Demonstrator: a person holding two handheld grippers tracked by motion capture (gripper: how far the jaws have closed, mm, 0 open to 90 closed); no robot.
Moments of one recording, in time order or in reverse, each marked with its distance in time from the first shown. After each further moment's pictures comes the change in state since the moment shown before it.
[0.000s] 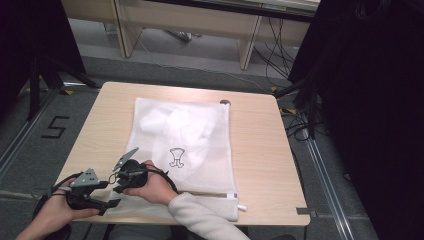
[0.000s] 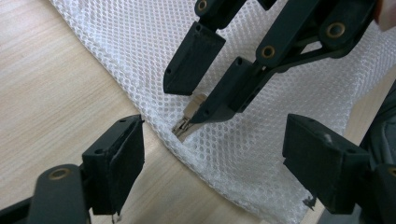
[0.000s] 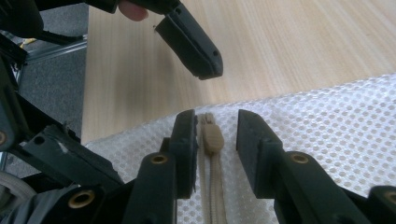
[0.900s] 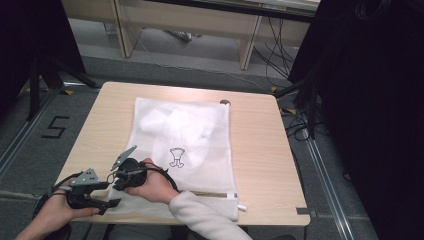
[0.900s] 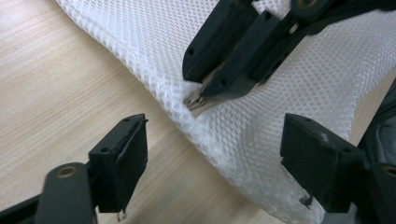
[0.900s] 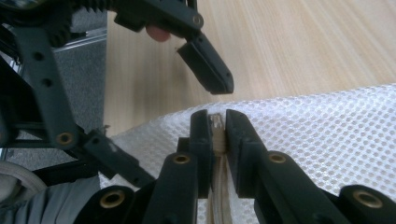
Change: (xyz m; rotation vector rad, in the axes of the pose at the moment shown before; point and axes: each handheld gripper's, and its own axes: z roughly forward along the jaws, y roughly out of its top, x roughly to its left) left arm 0.000 0.000 0.003 -0.012 -0.014 -0.044; right arm 0.010 0.009 -0.017 0.005 0.002 -0.023
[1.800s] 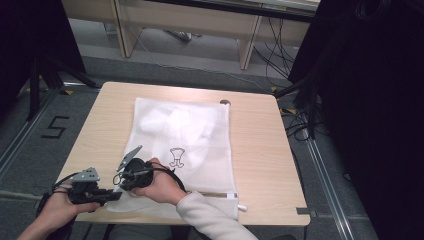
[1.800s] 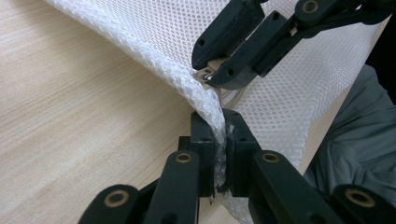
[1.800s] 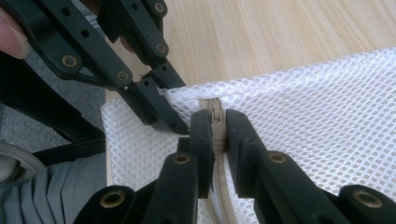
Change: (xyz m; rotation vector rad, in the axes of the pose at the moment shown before) left arm -0.004 0.006 0.000 -0.037 -0.106 -0.094; right arm 0.003 -0.008 -0.019 0.030 -0.041 -0.023
